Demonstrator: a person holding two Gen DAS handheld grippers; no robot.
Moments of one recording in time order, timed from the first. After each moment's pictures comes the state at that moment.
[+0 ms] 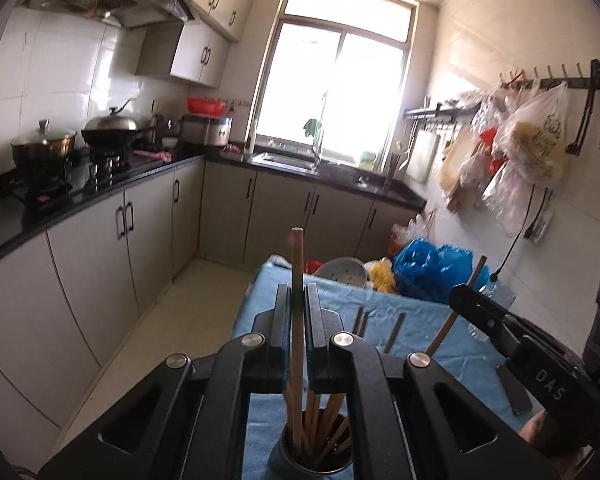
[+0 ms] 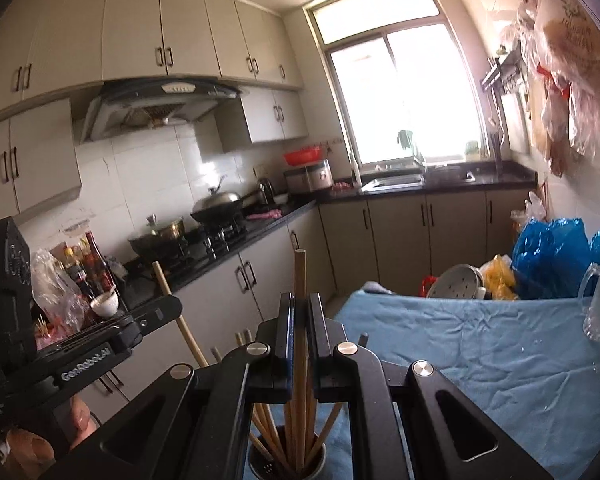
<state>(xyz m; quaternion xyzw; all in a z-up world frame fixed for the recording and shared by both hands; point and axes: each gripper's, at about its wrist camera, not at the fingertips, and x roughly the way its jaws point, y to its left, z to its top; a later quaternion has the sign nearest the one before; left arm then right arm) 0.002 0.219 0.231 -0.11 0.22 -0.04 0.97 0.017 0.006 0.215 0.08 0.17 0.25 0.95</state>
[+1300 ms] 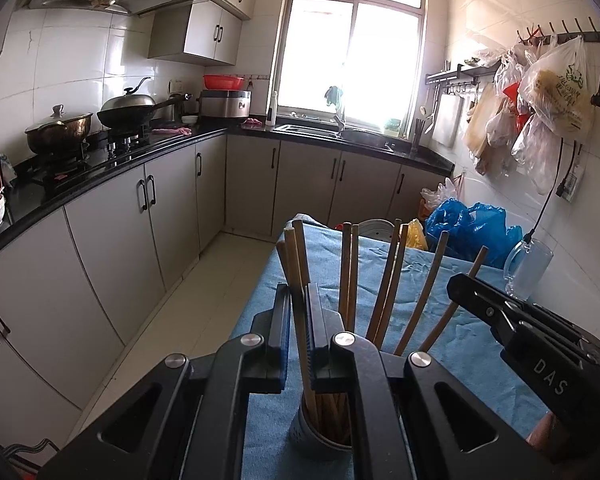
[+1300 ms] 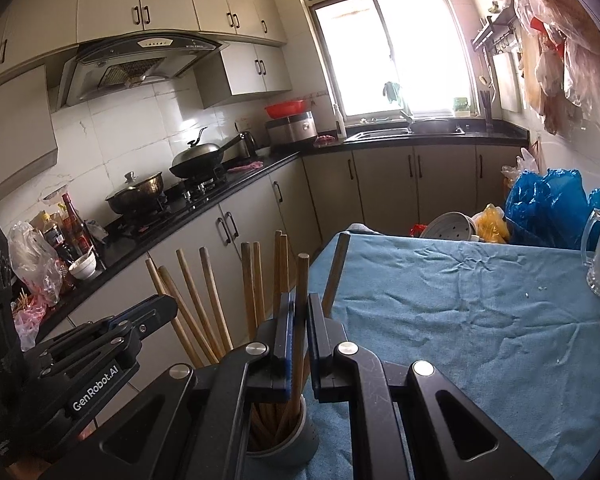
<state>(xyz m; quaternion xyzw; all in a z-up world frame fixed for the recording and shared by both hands) 0.002 0.197 0.170 -0.07 0.25 0.00 0.96 0.036 0.008 0.149 0.07 0.24 0.22 0.94</state>
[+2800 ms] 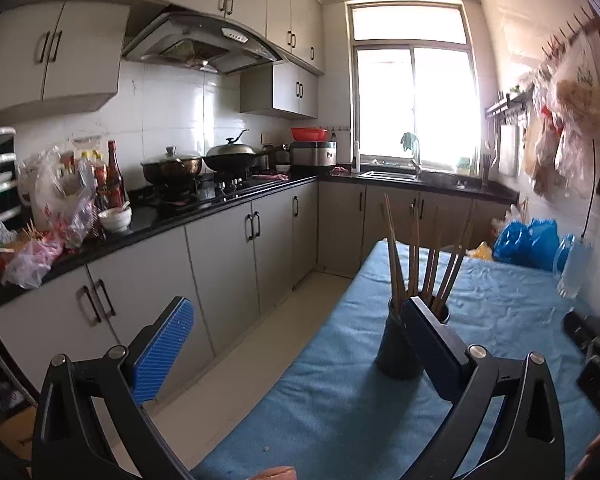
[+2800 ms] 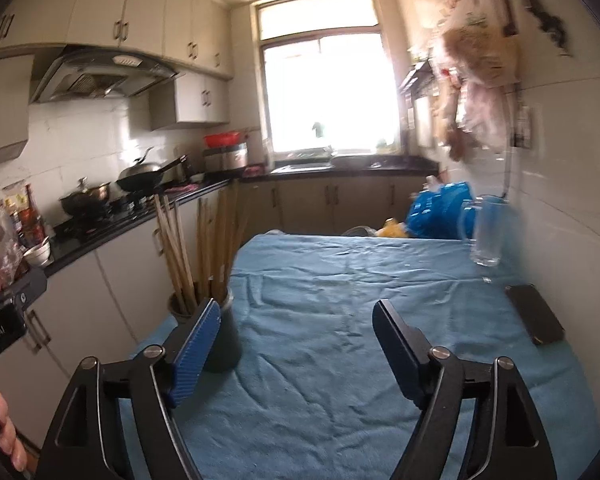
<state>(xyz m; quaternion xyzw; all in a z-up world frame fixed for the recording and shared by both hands) -0.202 0.183 0.161 -0.01 0.16 0.18 0.97 -0.142 -0.055 0.119 0.03 0.17 0.07 0.98</state>
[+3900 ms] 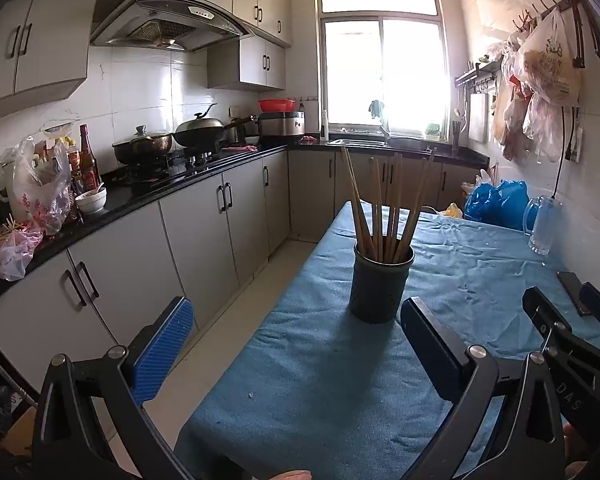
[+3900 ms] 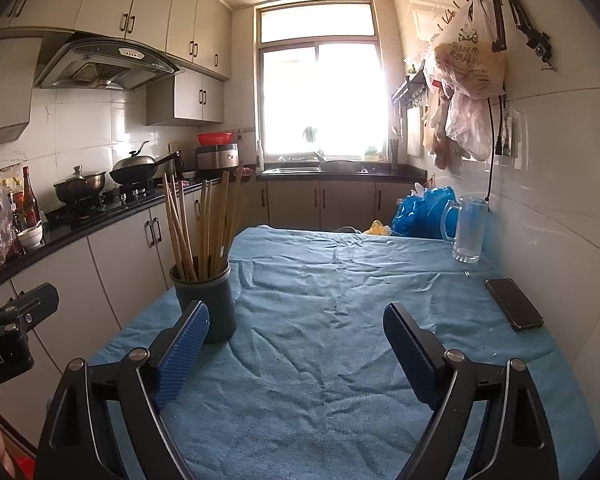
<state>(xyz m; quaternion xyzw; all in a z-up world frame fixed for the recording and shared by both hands) -0.221 0.168 0.148 -0.01 0.22 0.12 0.97 -0.177 -0.042 0.106 0.00 0.16 0.05 0.98</state>
